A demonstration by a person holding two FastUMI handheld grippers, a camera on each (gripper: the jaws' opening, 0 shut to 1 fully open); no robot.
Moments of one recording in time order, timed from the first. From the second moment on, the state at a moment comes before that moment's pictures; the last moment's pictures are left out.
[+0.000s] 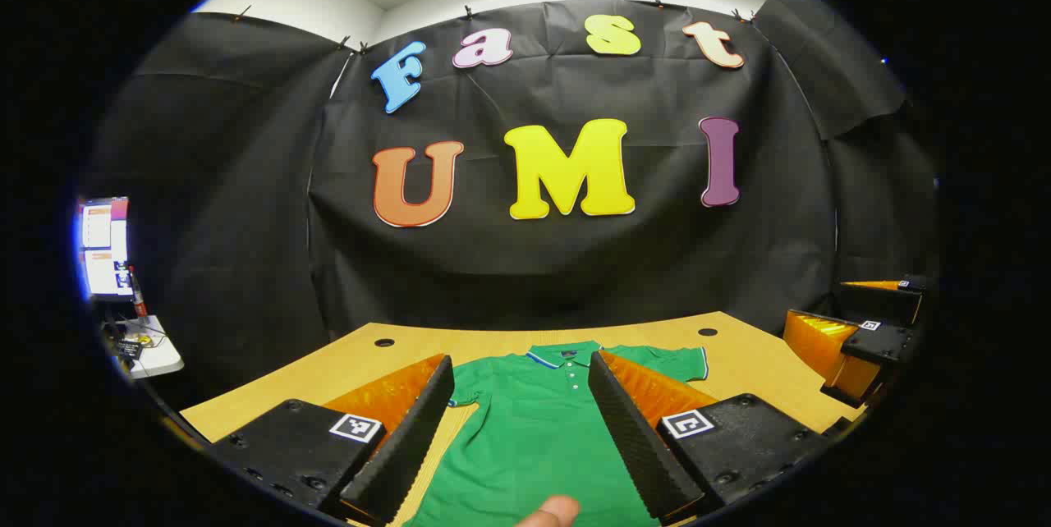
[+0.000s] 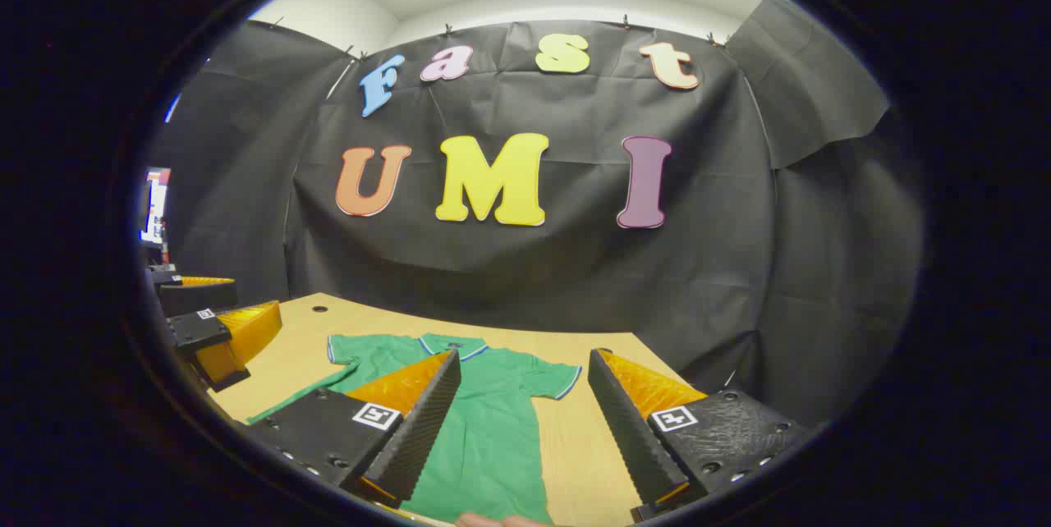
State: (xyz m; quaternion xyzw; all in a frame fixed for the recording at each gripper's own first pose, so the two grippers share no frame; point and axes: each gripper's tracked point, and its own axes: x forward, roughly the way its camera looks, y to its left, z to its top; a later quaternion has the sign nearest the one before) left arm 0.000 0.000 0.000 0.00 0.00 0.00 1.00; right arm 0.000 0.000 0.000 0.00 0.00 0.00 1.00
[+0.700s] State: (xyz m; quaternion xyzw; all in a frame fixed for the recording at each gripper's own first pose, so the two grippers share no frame) left arm 0.006 0.005 -0.014 -0.02 0.03 0.00 1.00; right arm -0.001 0.001 -0.004 -0.02 0.00 0.01 1.00
